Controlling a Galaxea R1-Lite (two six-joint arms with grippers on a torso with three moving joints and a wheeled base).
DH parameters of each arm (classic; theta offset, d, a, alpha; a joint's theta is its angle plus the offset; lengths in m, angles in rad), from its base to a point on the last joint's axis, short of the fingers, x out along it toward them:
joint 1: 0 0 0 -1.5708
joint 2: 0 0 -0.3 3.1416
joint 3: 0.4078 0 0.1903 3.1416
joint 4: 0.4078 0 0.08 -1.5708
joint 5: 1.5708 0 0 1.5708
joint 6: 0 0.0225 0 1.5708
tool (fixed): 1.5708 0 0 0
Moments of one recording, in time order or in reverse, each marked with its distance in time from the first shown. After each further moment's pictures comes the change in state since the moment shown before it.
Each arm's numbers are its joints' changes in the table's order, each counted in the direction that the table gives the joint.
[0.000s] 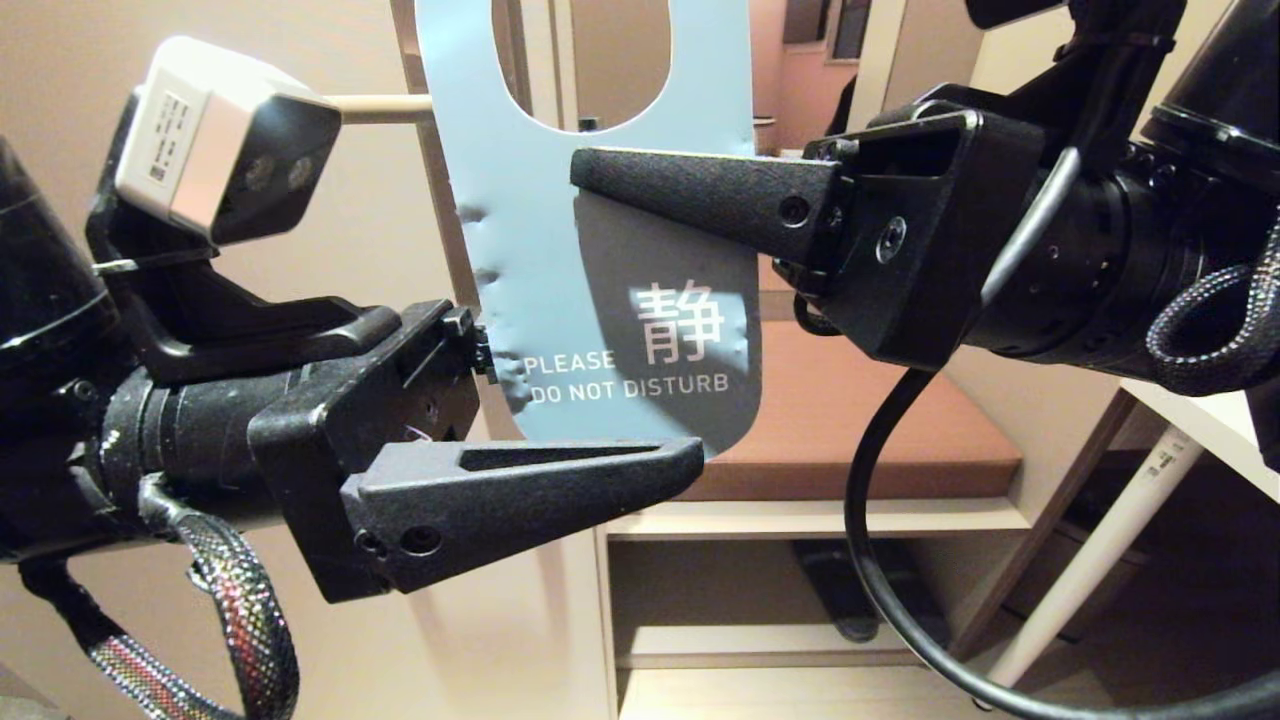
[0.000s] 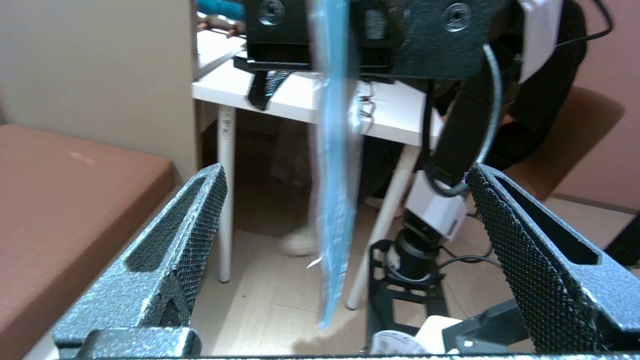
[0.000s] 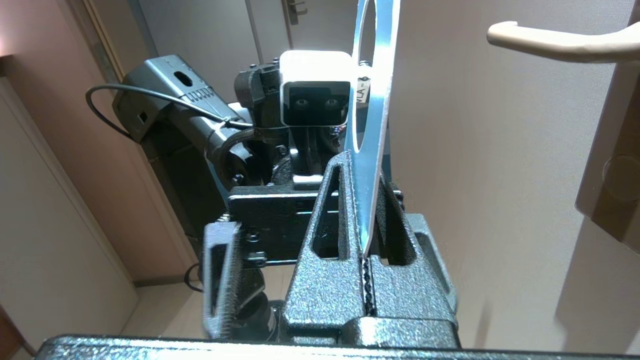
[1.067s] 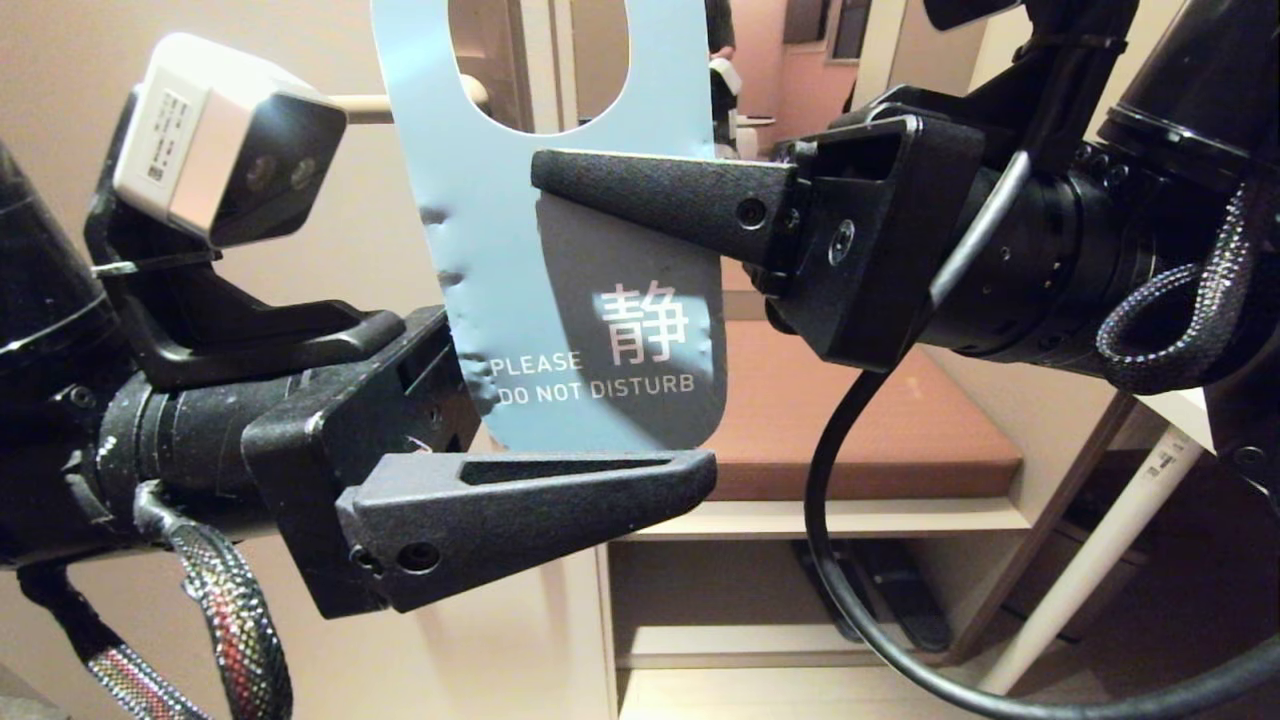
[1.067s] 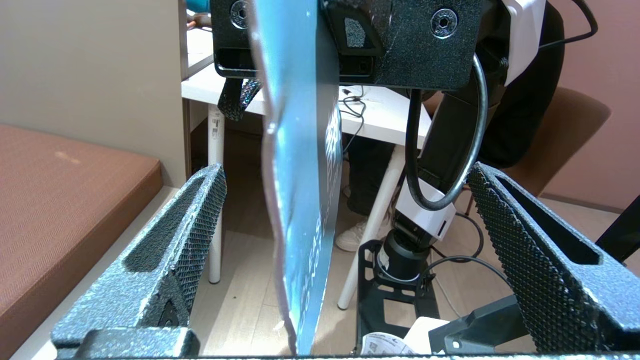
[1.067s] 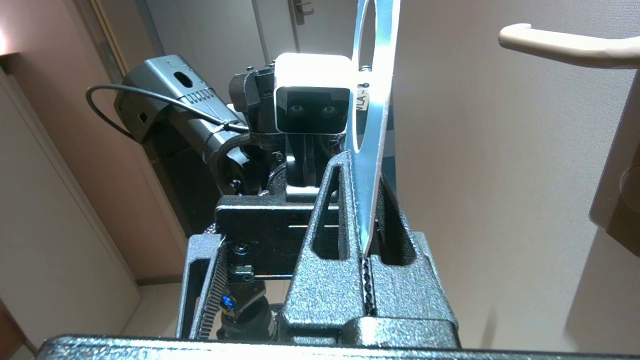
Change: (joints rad) left arm -0.015 -0.002 -0.003 -0.002 -0.001 -0.008; right arm 0.017 0.034 0.032 -0.008 0.001 -0.003
